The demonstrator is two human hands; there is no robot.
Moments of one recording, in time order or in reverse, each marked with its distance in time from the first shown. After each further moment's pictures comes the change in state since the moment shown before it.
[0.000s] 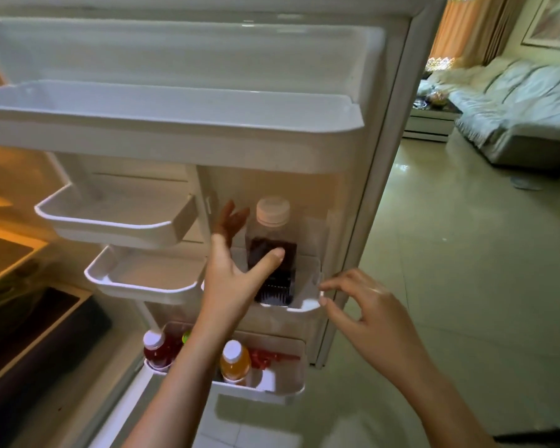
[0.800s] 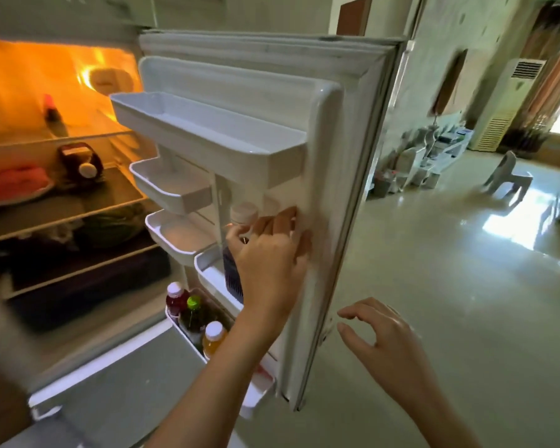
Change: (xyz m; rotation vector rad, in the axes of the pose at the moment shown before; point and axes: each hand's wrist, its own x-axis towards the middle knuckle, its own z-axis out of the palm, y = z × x) left_hand -0.012 0.073 0.139 1.127 0.598 0.142; right_hand 0.034 0.116 -0.071 0.057 -0.229 -0.282
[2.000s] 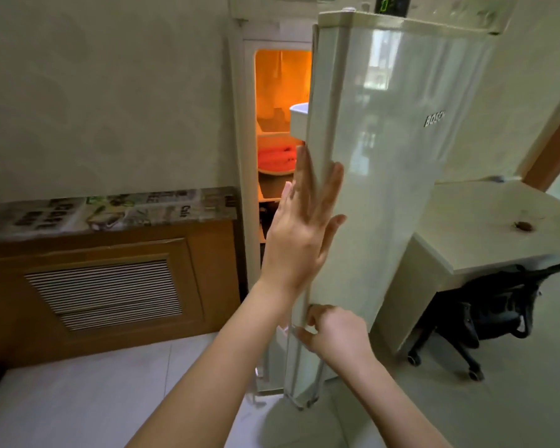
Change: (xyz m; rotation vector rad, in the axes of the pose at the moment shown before) left_hand -0.027 -0.293 -0.257 0.220 0.190 0.126; right_hand -0.019 -0.345 0.265 -0.165 -0.499 -0.455
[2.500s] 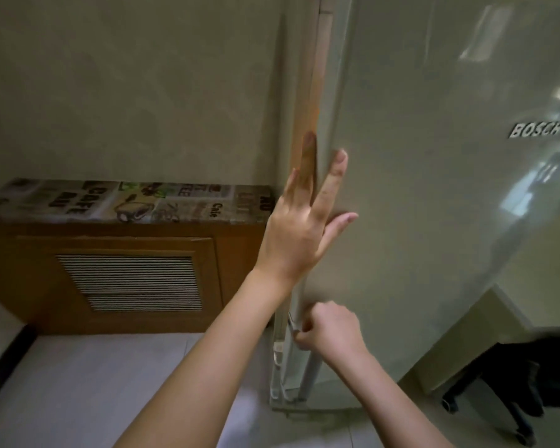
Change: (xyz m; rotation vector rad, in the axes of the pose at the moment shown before) left_hand 0.036 -0.139 0.028 0.115 0.059 0.019; right_hand 0.153 -0.041 0.035 -0.093 -0.227 -0.092
